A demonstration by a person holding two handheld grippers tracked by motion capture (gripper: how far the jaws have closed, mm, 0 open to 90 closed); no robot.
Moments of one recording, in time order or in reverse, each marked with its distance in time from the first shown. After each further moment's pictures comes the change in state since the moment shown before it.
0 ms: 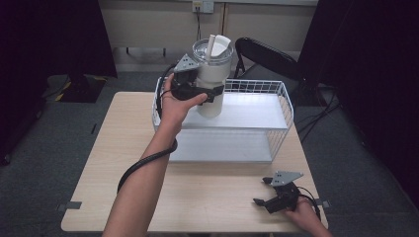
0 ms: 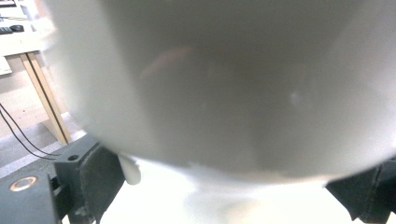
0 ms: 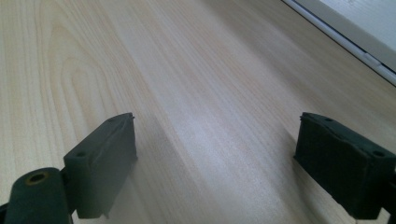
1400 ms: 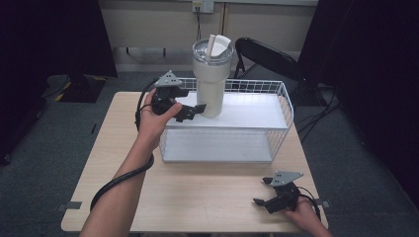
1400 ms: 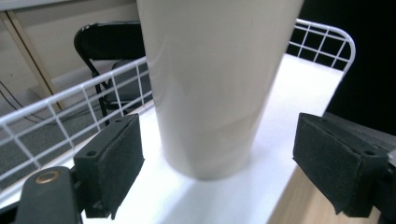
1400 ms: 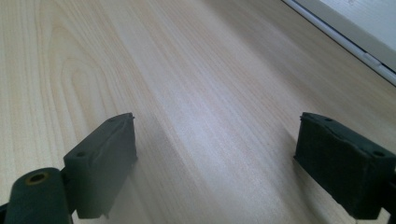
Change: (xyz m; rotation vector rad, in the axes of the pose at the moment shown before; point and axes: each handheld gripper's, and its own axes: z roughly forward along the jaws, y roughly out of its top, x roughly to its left) left arm 0.006 -0.033 -0.051 0.152 -0.038 0.006; right arm 0.000 0.000 0.000 -0.002 0.000 0.000
